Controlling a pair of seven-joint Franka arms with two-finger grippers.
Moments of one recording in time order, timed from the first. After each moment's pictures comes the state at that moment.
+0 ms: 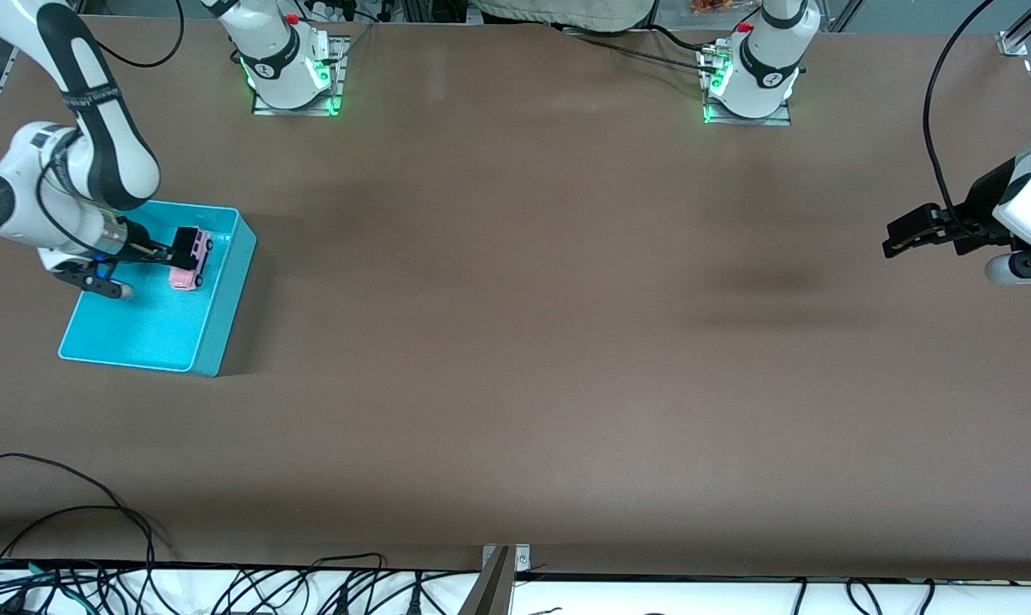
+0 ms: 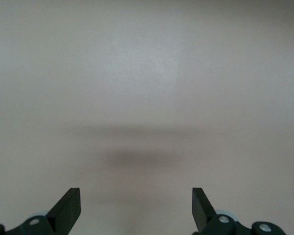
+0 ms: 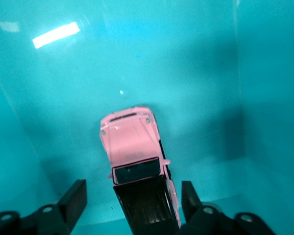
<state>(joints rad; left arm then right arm) -0.09 0.11 0.10 -1.53 -0.04 1.59 -0.06 -0.34 0.24 0.07 -2.26 -0.05 2.34 0.10</state>
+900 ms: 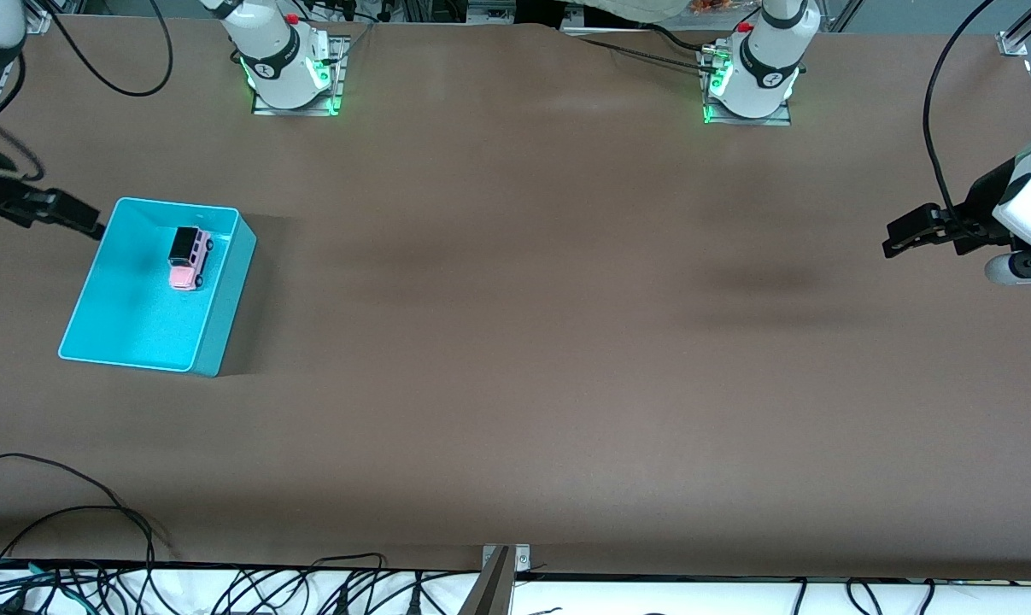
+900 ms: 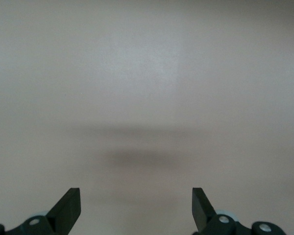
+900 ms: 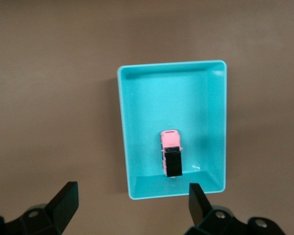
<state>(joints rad) -0.09 0.11 0.10 -1.53 -0.04 1.59 -0.06 -0.13 0.01 0.09 -1.68 -0.04 1.67 0.10</state>
